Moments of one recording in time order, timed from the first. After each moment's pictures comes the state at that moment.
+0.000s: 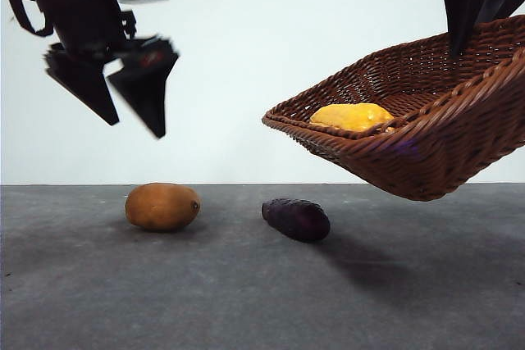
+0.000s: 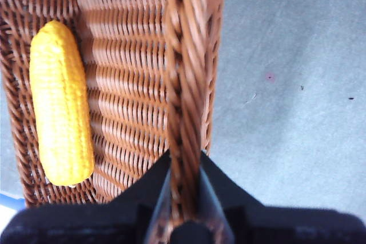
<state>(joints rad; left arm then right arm) -0.44 1.53 1.20 -0.63 -0.05 0.35 0.26 1.61 1.66 -1.35 -0.16 0.01</state>
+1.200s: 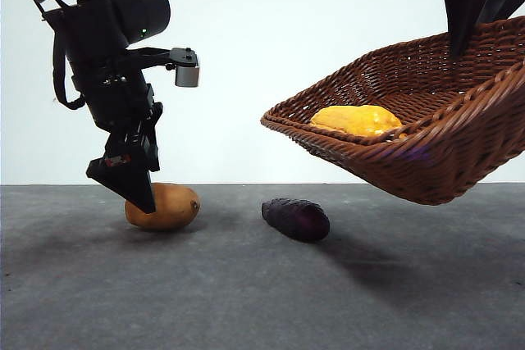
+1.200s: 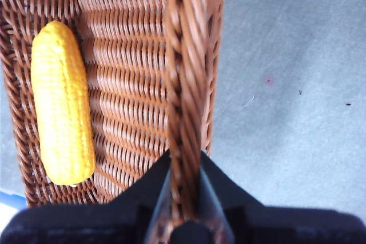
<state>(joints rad) -0.43 1.74 1.20 -0.46 -0.06 0.94 0.26 1.61 1.66 -1.35 -0.16 -0.03</state>
